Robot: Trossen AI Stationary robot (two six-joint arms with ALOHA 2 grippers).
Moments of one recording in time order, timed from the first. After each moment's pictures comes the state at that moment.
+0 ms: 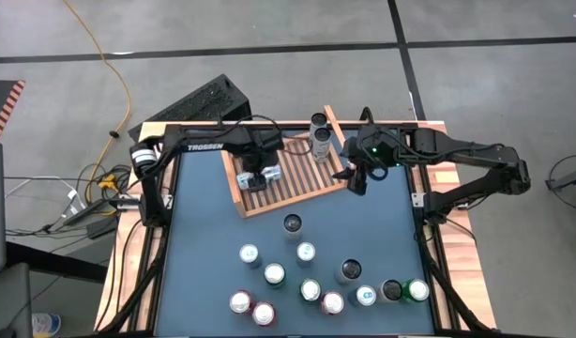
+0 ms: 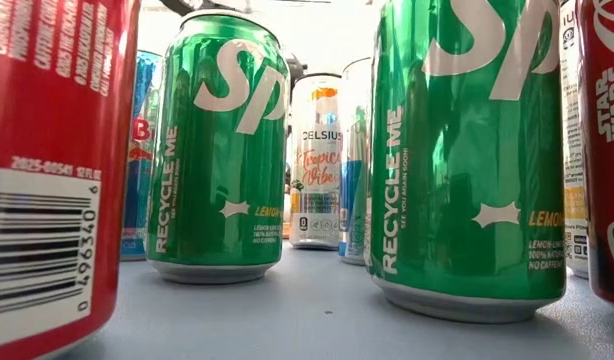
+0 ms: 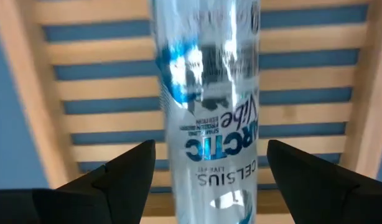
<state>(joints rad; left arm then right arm) 0.42 1.87 1.40 -0.92 -0.04 0.15 -0.15 1.23 1.33 -0.90 0.16 0.02</state>
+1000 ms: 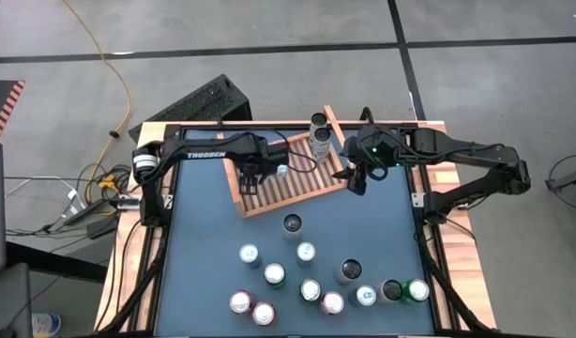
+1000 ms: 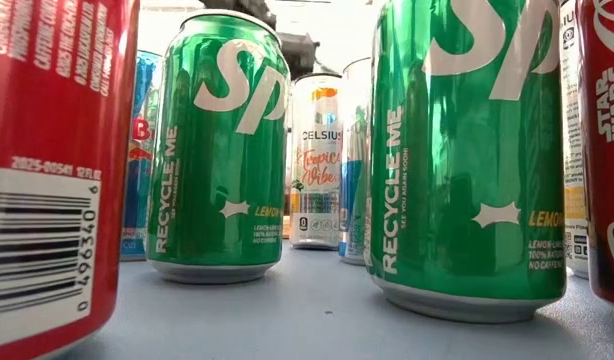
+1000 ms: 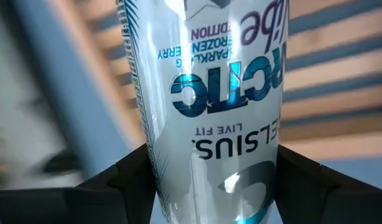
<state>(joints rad) 0.28 1.88 1.54 -1.18 -0.38 0.32 -0.15 1.23 1.33 -0.89 0.16 0.03</state>
